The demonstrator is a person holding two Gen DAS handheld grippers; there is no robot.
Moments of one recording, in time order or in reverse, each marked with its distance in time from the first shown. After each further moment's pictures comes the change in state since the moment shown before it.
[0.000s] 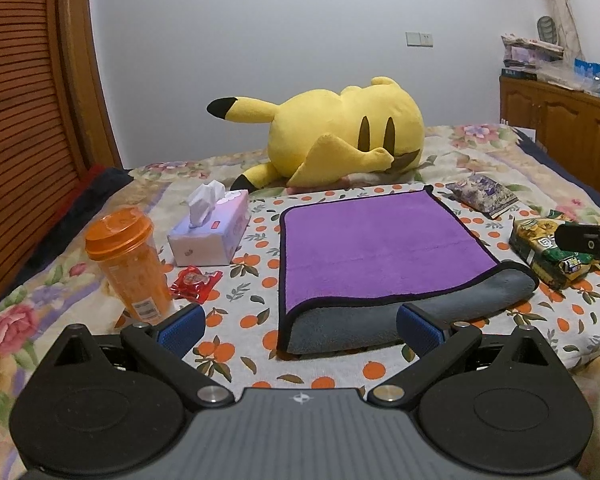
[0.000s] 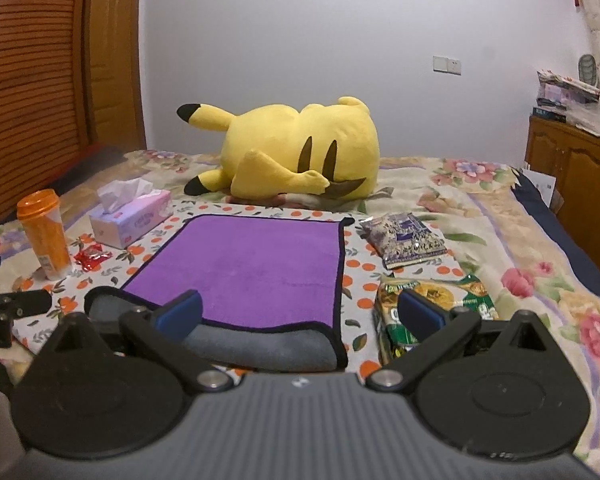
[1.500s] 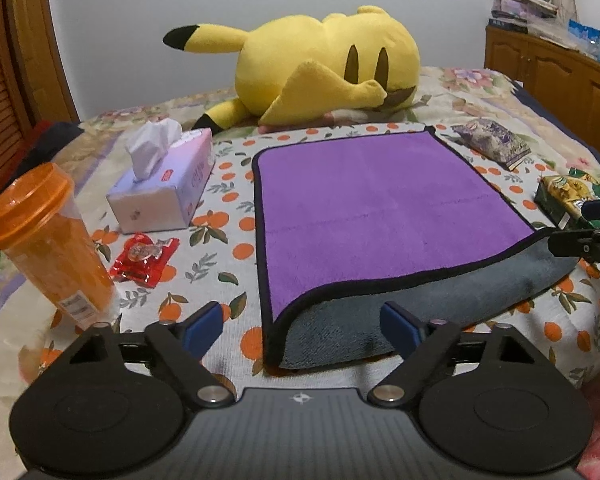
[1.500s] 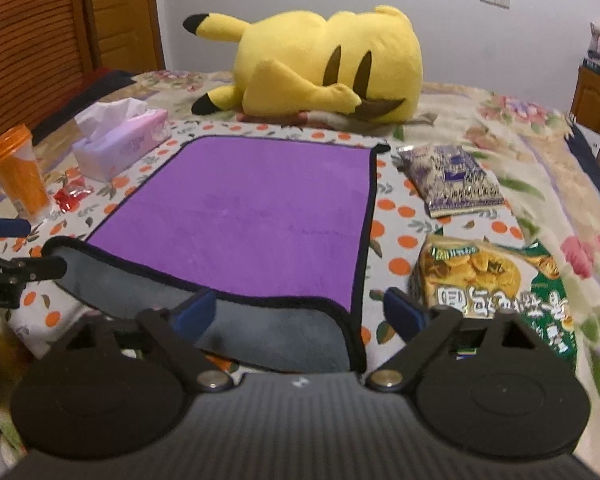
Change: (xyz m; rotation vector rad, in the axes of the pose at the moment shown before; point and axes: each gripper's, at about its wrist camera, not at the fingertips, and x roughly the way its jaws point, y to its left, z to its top) left arm 0.106 0.016 0.003 0.023 0.188 -0.111; right arm 0.094 -0.013 -0.004 -0.037 0.266 0.095
